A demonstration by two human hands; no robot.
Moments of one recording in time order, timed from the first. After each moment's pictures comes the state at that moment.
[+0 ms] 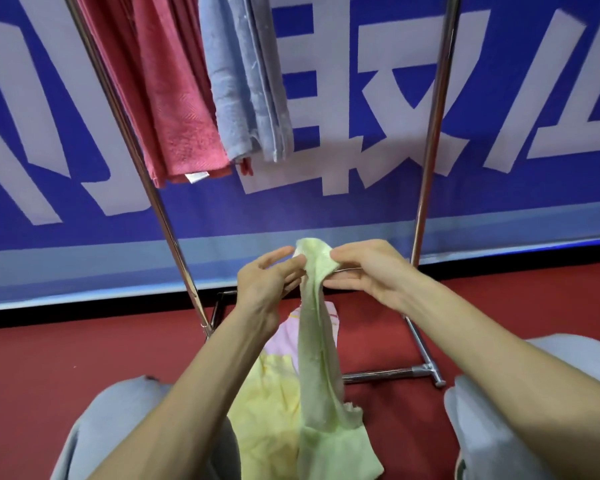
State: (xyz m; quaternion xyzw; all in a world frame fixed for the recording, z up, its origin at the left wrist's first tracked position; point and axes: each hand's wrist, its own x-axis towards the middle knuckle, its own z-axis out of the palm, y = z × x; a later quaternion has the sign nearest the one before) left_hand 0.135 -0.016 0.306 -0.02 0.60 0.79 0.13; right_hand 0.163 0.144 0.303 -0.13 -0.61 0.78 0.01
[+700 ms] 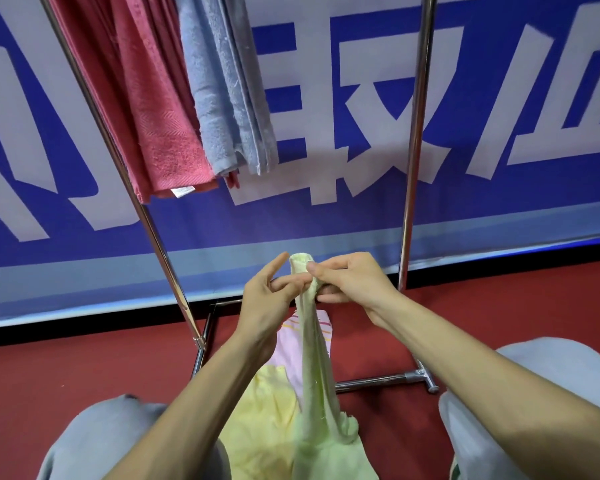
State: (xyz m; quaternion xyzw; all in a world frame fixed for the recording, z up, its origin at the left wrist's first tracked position) left_hand 0.147 -0.006 0.293 0.10 0.67 0.73 0.12; right_hand 0.176 0.136 0.301 -0.11 -0.70 0.70 0.06
